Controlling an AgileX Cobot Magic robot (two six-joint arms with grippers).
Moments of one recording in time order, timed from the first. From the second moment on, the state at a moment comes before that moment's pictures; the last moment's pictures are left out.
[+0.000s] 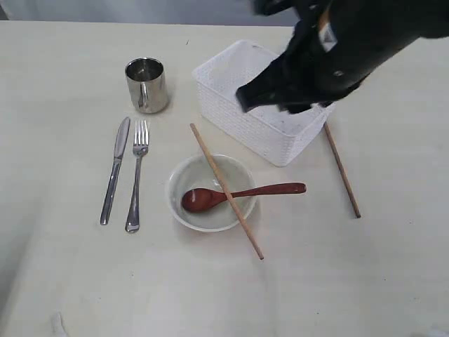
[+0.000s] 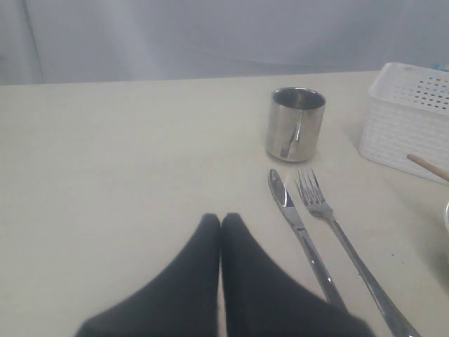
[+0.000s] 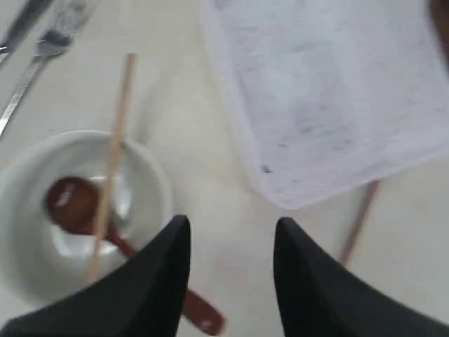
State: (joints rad) left arm -0.20 0.00 0.00 0.04 0.36 -0.08; right arm 0.77 1.44 -1.12 -0.32 0.88 0.43
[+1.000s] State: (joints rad) left arm -0.20 0.00 0.00 0.04 0.36 -0.08; right arm 0.35 1.60 -0.79 -0.30 0.59 0.39
